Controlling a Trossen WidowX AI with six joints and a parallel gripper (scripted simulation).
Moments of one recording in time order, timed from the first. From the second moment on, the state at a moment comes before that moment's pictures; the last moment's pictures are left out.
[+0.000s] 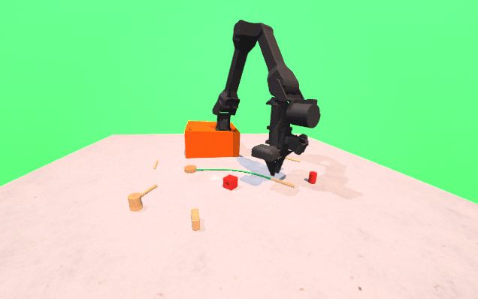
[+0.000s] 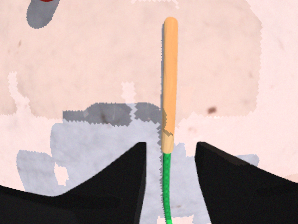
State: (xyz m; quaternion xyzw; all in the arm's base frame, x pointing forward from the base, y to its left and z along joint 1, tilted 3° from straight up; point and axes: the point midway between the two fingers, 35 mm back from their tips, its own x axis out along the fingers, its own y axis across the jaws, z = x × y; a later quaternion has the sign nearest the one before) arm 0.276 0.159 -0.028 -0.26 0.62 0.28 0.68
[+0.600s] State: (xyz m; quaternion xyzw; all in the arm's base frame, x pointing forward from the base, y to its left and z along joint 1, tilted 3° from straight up) arm 0.276 0.159 -0.047 -0.26 0.62 0.28 0.68
